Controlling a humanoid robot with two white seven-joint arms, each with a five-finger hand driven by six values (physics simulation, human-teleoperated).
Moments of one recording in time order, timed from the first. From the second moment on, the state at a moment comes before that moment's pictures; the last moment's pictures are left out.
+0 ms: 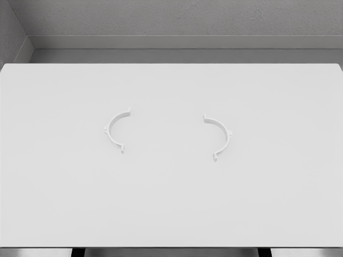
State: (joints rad) left arm -0.04 0.00 0.05 0.03 -0.34 -0.30 -0.19; right arm 0.02 0.00 -0.05 0.12 0.06 -0.18 0.19
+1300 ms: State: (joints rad) left arm -0.08 1.21 0.04 -0.06 -0.35 -0.33 -0.19; right arm -0.05 0.00 -0.05 0.12 0.05 -0.19 0.19
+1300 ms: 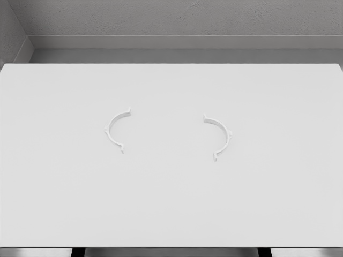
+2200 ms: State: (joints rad) left arm -0.14 0.66 0.10 -1.51 -0.40 -0.61 -0.20; right arm -0.12 -1.53 0.09 0.00 0.06 -0.24 0.19
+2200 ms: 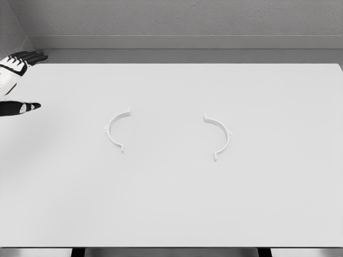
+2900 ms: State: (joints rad) left arm -0.17 0.50 0.10 -1.49 -0.50 -0.61 -0.20; right arm -0.79 -1.33 0.24 -1.55 -0.03 -0.61 0.60
